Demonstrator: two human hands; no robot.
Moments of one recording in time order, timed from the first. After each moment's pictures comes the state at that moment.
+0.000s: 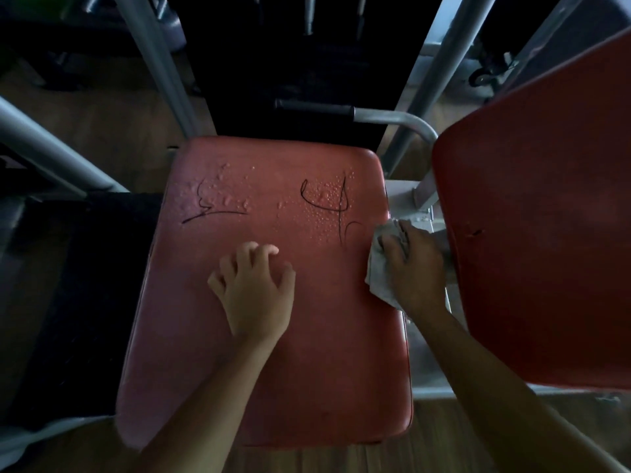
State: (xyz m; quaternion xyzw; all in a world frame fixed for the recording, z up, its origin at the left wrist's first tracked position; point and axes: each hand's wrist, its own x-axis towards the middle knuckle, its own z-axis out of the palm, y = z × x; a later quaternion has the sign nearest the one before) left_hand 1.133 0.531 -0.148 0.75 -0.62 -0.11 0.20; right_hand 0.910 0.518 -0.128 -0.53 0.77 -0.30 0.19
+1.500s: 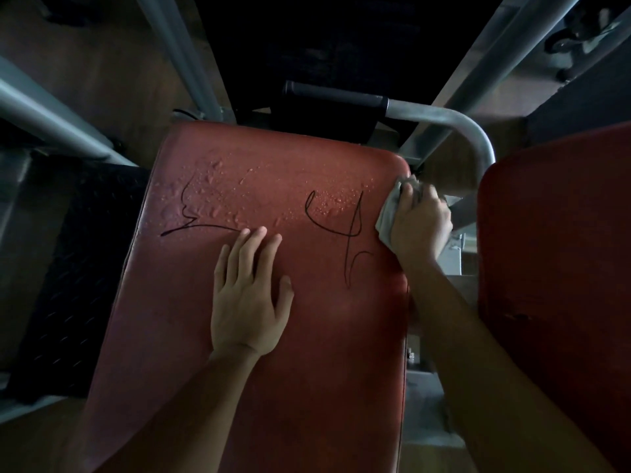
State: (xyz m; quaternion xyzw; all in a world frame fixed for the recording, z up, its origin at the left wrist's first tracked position) left_hand 1.130 0.487 -0.163 0.69 -0.70 -0.10 0.13; right_hand 0.900 0.367 -0.158 -0.45 0.85 -0.24 0.15
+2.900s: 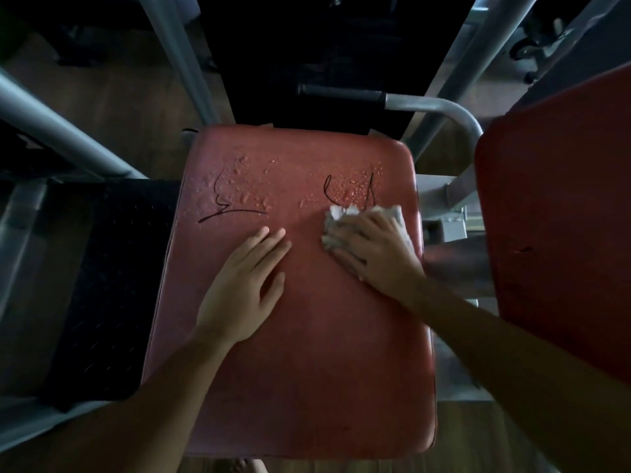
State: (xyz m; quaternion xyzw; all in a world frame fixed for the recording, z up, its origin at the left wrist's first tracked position) left_hand 1.210 0.502 -0.162 0.52 -0.82 -0.17 0.17; right_hand 0.941 0.456 -0.178 -0.86 0.46 -0.23 0.01
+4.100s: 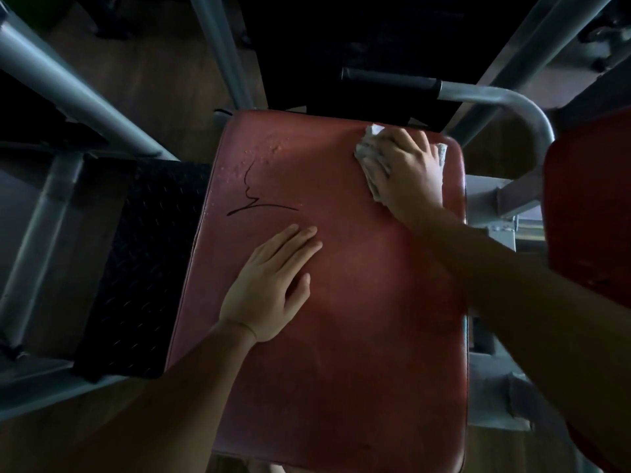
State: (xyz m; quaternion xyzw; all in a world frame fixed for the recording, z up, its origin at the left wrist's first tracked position) left_hand 1.212 0.498 -0.160 0.53 -0.81 -0.19 0.14; right_hand 0.967 0.345 -0.163 -0.77 0.59 -0.24 0.00
